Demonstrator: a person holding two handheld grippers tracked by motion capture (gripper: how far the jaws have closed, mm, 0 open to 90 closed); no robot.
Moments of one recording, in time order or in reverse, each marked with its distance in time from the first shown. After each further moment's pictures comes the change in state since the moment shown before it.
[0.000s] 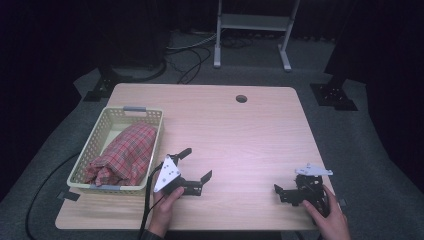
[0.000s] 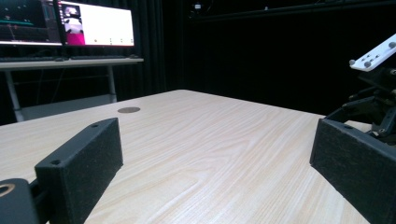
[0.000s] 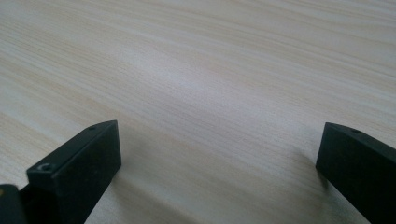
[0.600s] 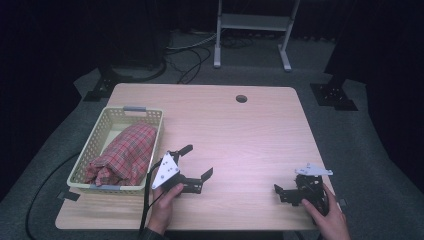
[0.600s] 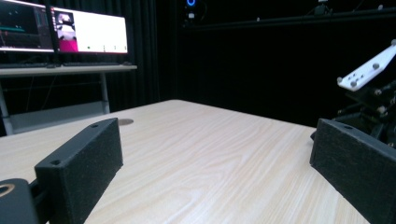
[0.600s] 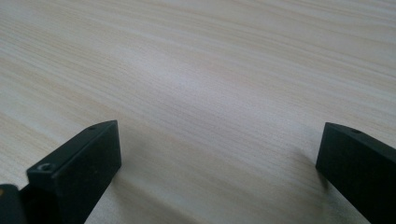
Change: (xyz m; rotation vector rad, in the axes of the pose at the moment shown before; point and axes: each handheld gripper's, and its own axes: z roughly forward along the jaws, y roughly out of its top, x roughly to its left) left arm 0.001 0.016 0.002 -0.033 -0.027 -0.011; right arm 0.000 0.000 0.000 0.000 0.000 0.000
